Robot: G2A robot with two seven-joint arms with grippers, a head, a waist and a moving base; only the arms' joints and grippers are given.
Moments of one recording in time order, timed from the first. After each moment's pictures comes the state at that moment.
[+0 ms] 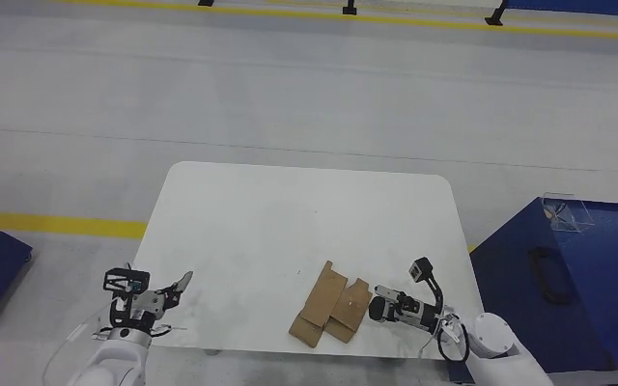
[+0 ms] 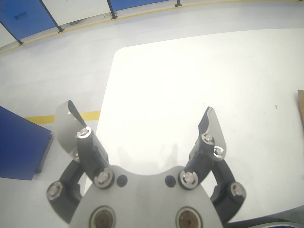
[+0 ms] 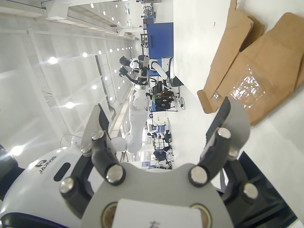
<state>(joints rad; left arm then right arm) 1.70 -1.15 -1.58 -1.82 1.27 -0.04 -0.03 -1.39 -1.03 1.34 -1.33 0.45 -0.34 1.04</state>
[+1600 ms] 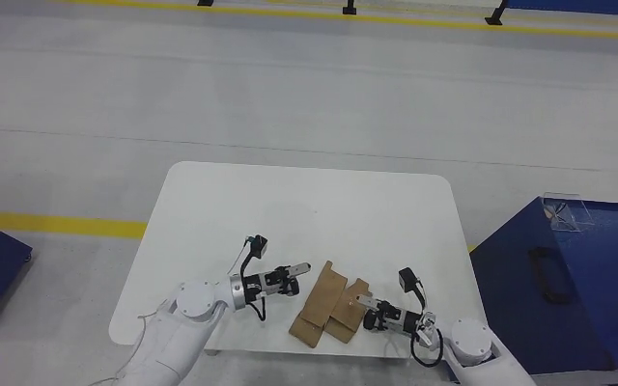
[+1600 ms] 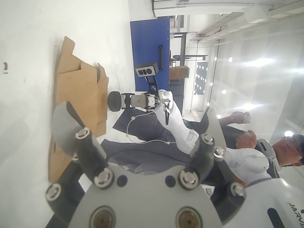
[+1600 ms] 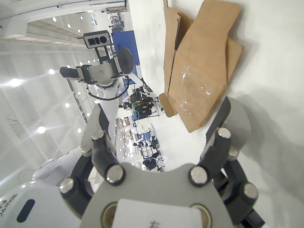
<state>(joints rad) 1.00 -1.29 -1.02 -1.07 -0.28 -0.35 -0.93 -1.37 -1.05 1.23 -1.29 0.27 -0.26 0.88</state>
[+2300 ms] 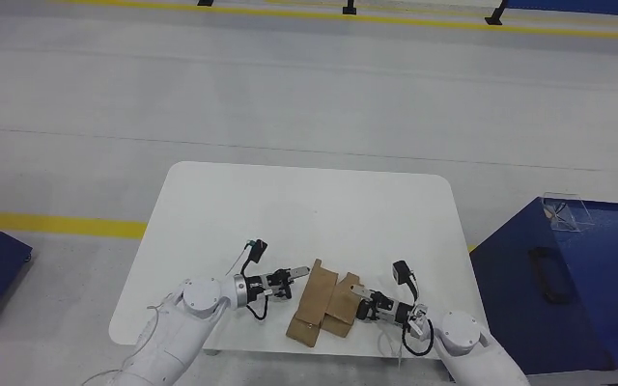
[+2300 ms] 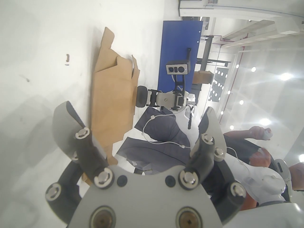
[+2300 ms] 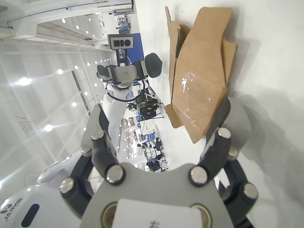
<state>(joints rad) 0.92 -1.31 -0.95 -0.93 -0.18 -0.28 -0.89 -1.28 -1.08 1.16 -1.20 0.29 -0.30 0.82</state>
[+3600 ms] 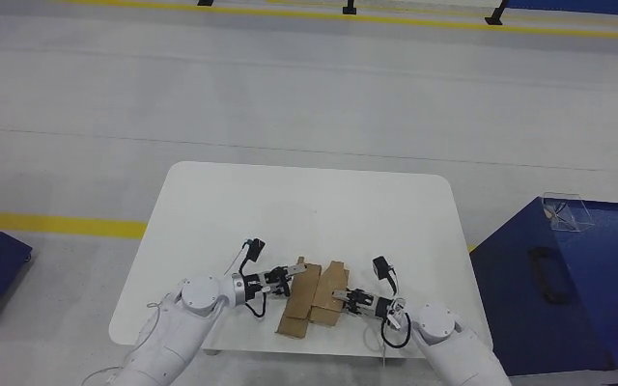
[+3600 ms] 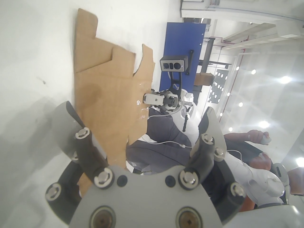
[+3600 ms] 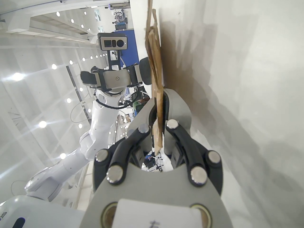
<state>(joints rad) 0.91 -1.31 -0.99 -0.87 -0.25 -0.35 -0.89 -1.14 -1.15 1.02 -1.02 0.32 -0.40 0.81</state>
